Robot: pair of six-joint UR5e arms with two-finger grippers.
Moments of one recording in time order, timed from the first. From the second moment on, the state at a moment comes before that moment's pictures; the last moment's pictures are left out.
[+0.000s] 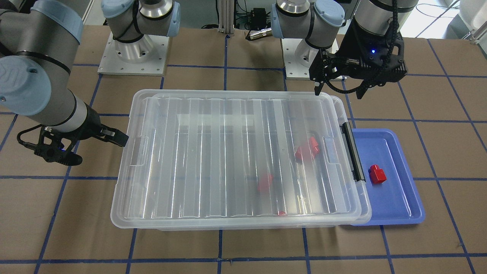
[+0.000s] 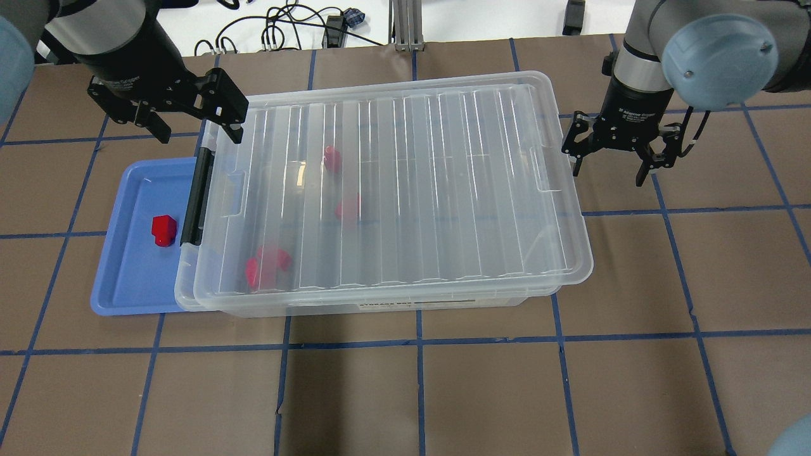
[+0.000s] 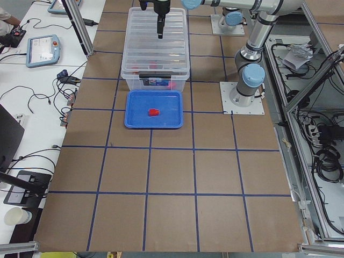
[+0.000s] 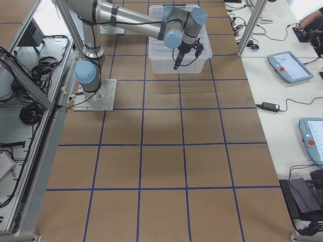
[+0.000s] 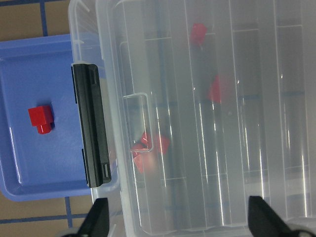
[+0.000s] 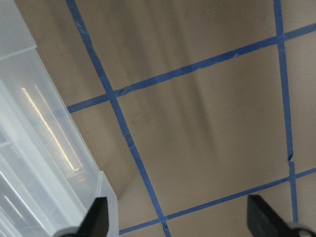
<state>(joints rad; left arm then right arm) -1.55 -1.56 -1.50 -1.60 1.56 0.09 1.48 -1.33 1.59 -1.58 -1.61 0.22</state>
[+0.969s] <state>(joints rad) -1.55 -1.56 -1.51 -1.60 1.56 0.09 1.48 -1.38 1.58 -1.58 -1.59 0.21</state>
